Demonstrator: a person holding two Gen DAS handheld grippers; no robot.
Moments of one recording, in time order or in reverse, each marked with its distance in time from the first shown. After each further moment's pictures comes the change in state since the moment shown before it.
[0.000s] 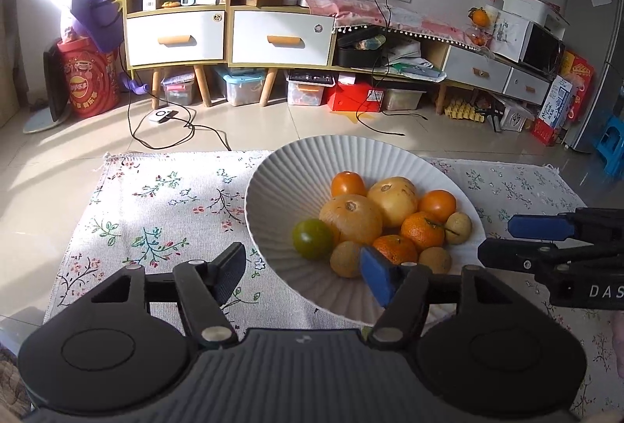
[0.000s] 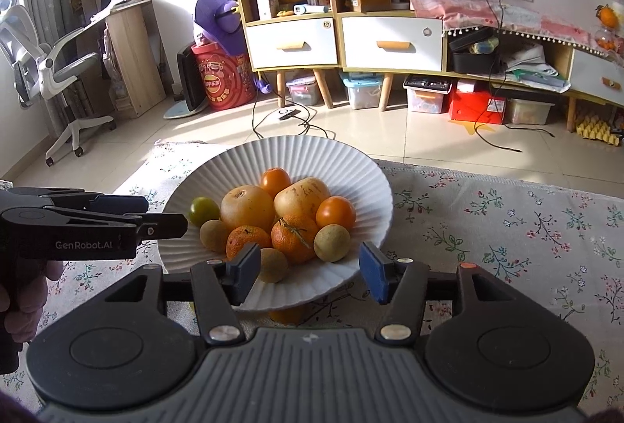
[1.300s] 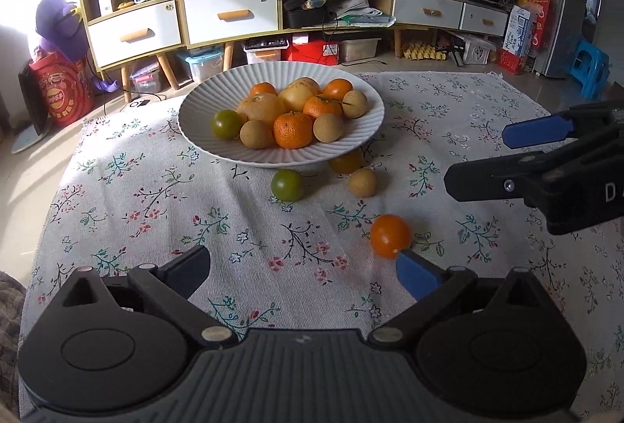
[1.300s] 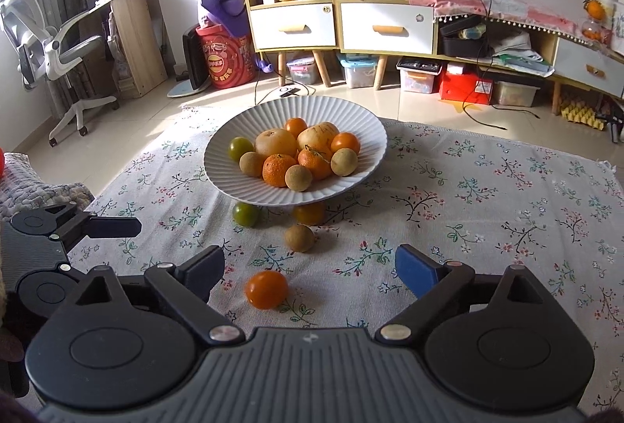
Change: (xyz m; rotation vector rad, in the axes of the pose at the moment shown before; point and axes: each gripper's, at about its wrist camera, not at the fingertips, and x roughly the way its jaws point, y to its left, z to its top) left arm -0.036 -0.050 -0.068 0.189 0.092 -0.027; right arm -0.052 0.018 -0.037 -0.009 0.060 -0.032
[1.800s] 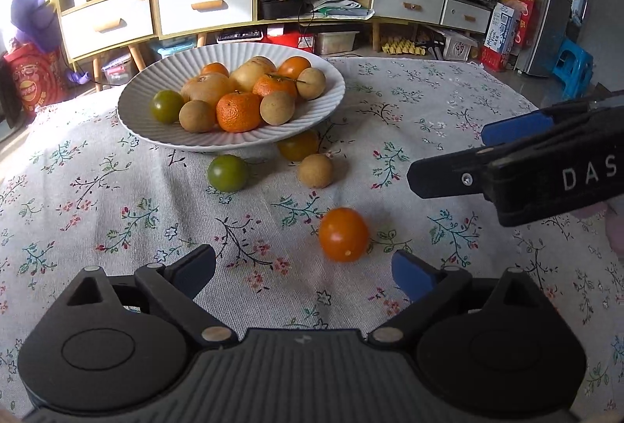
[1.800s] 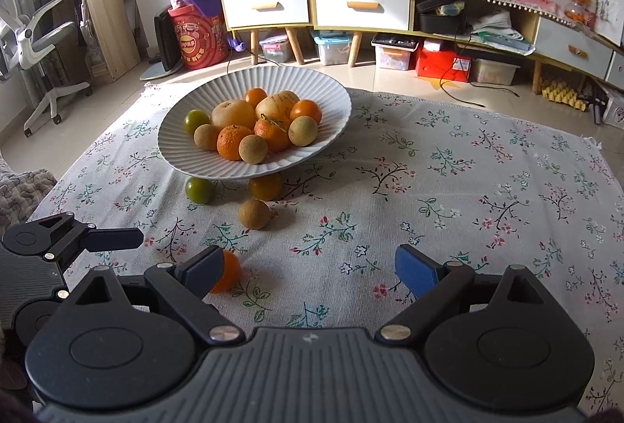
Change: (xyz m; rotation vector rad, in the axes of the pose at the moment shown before) left arm 0.030 -0.024 -0.003 -0.015 0.002 -0.075; right arm 0.013 -0.017 -0.011 0.024 0.058 -0.067
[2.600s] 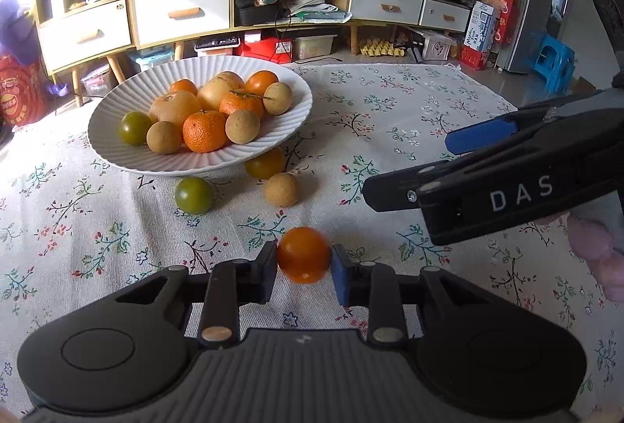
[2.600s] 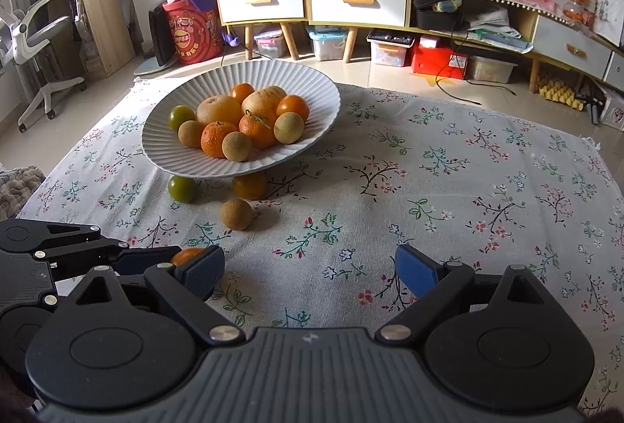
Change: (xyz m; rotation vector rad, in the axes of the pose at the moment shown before) left arm -0.003 -0.007 0.010 0.039 -0.009 -0.045; right arm 0.006 -0.006 0.005 -0.010 0.014 -0.011
